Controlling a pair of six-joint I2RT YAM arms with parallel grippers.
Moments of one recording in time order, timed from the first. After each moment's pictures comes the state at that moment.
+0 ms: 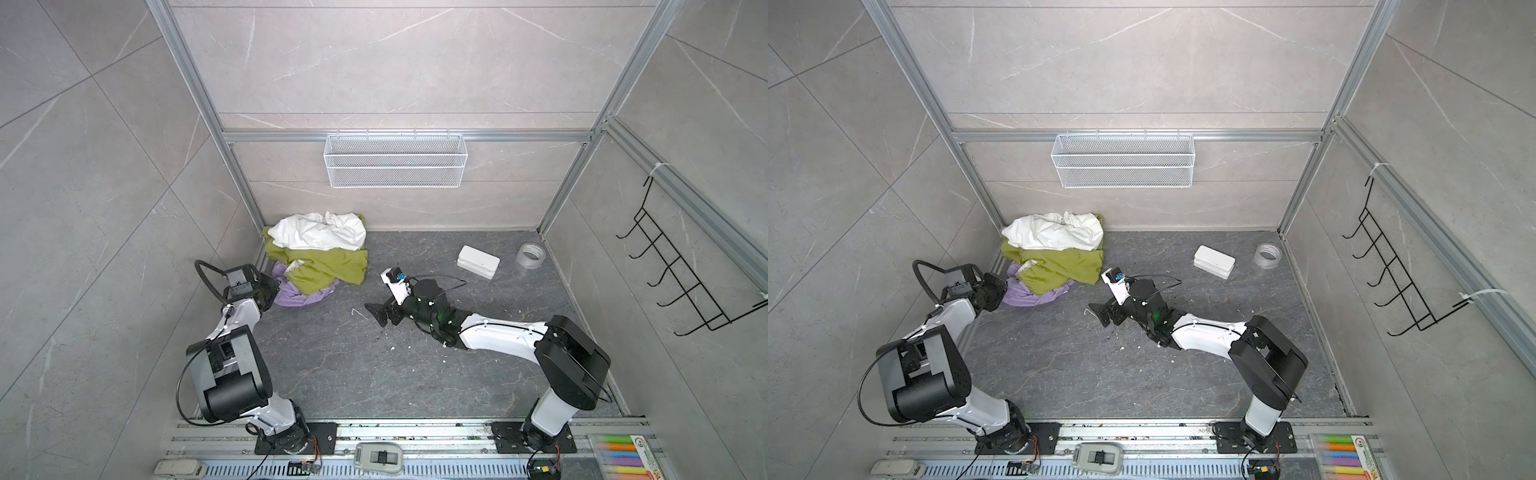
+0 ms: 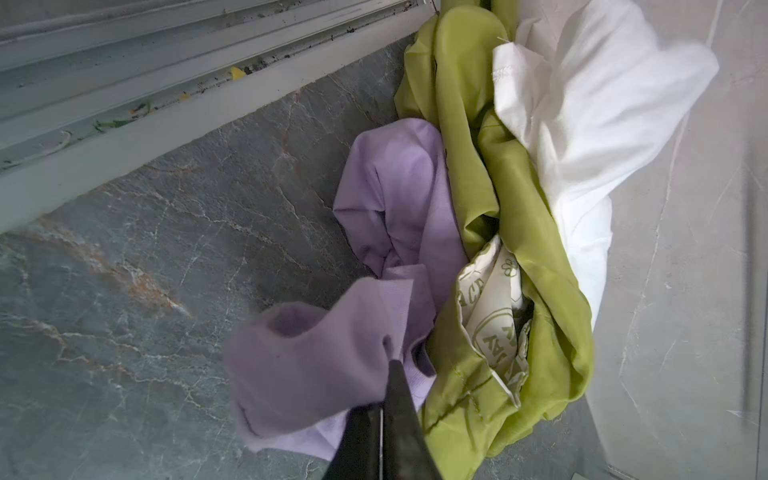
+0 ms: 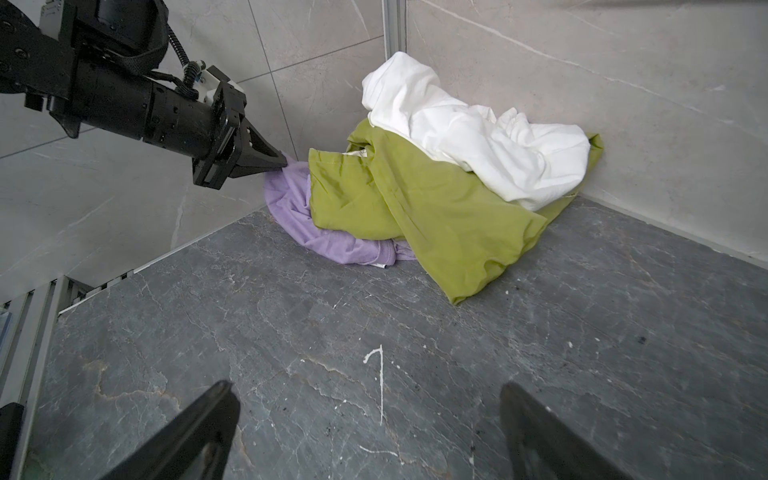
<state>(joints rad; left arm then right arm) 0.38 1.54 0.93 -0.14 0.28 -0.76 0.86 1.71 0.99 0.45 -0.12 0.08</state>
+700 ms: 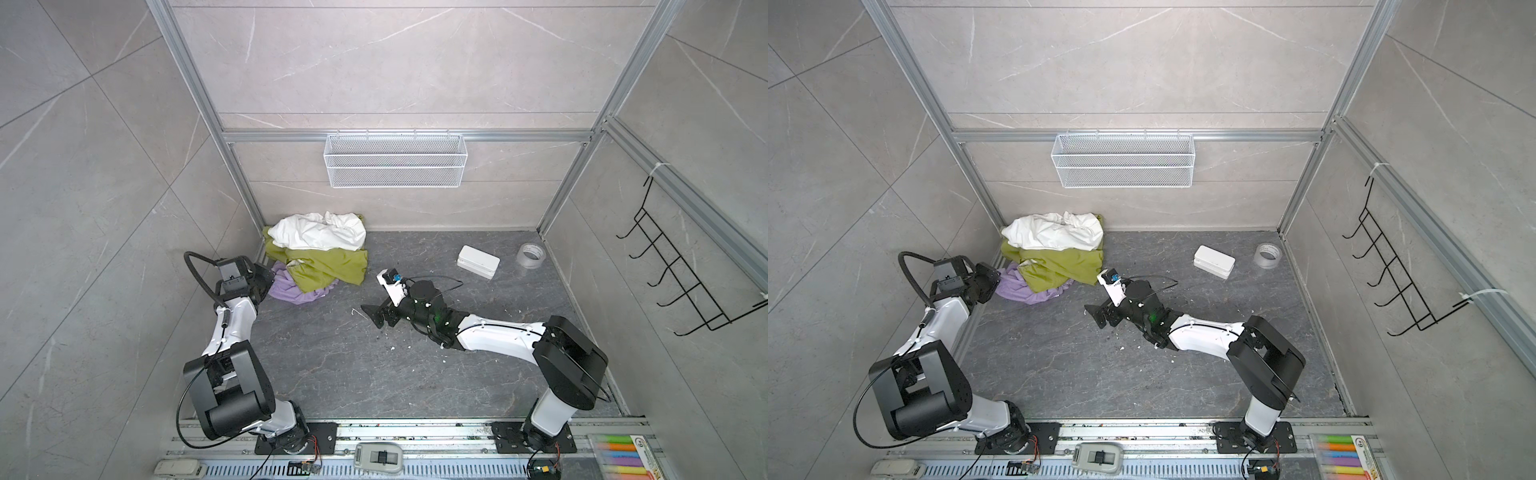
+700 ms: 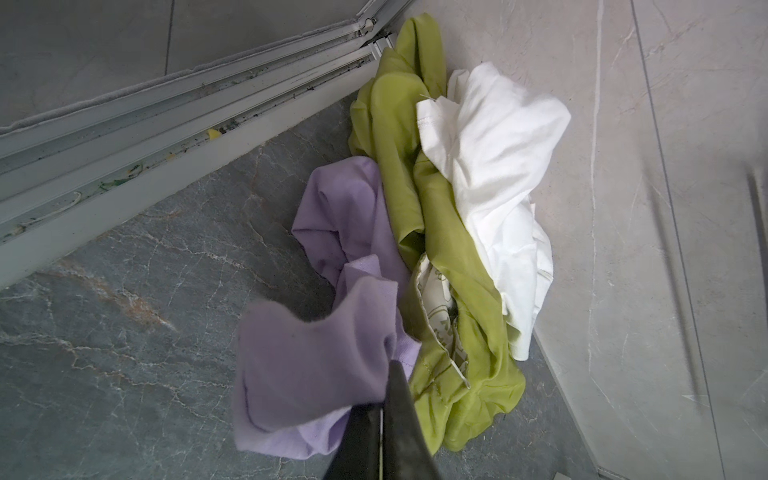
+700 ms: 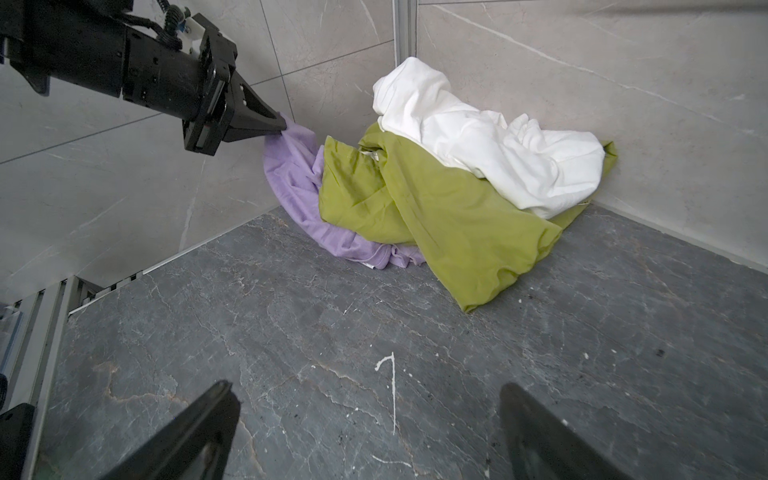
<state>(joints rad) 0.38 1.46 1.01 -0.20 0.28 -0.75 0.88 1.72 1.01 0.44 -0.11 0.08</state>
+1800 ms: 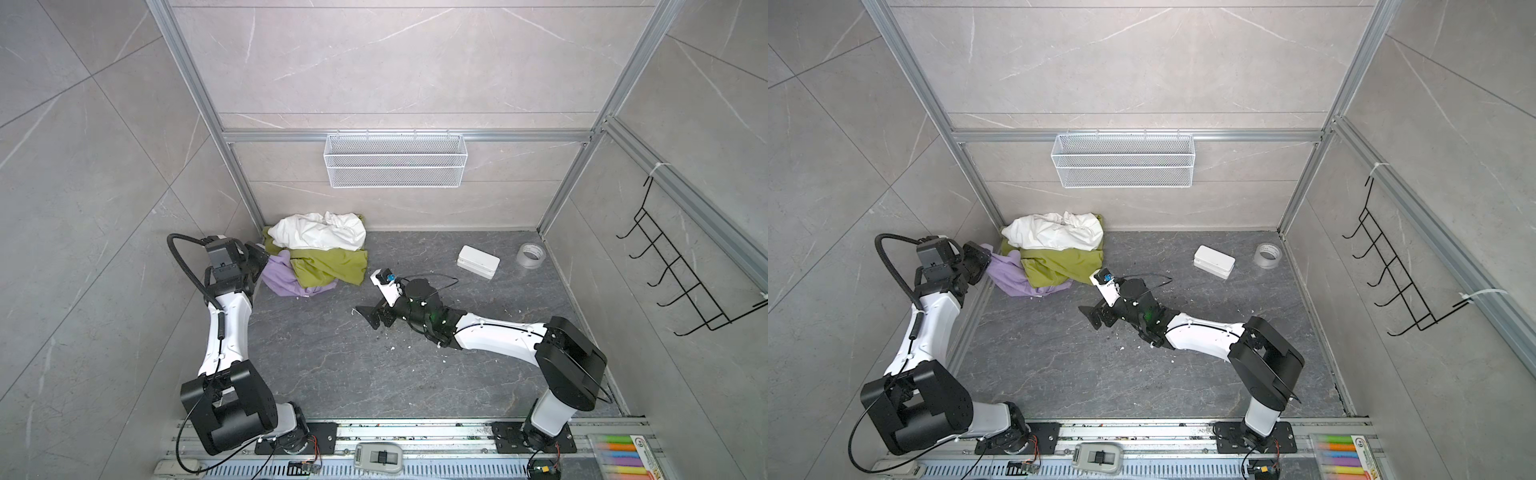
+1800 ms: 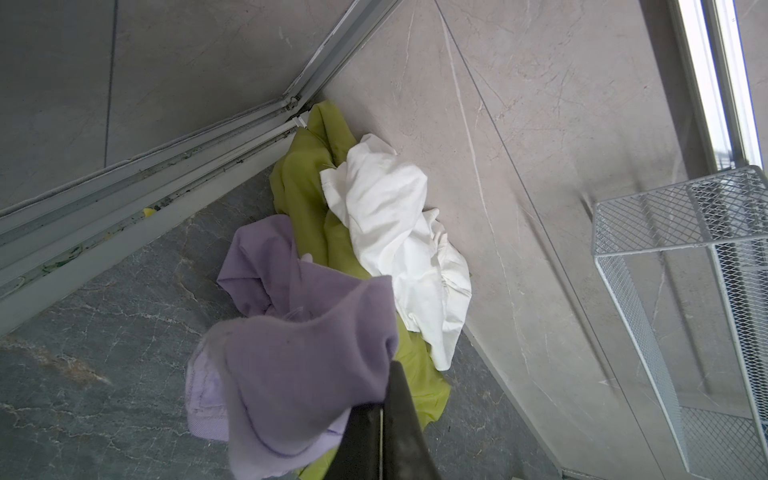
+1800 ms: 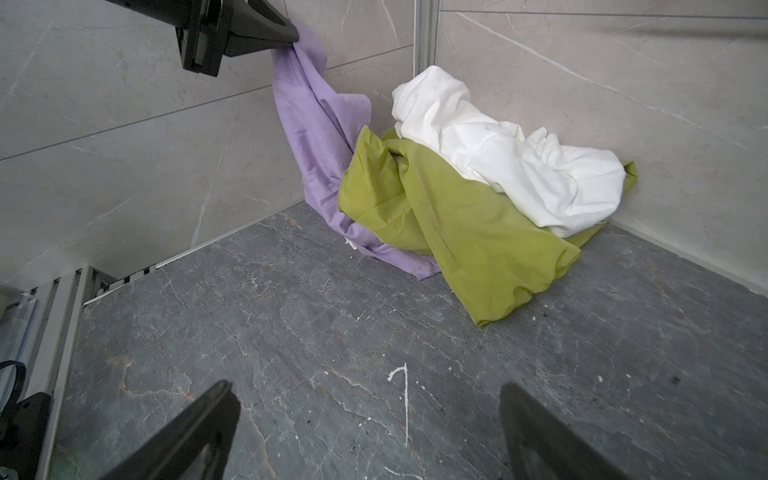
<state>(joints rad) 0.35 1.37 1.16 -0.26 0.28 -0.76 0.91 1.72 1.07 0.39 -0.11 0.05</state>
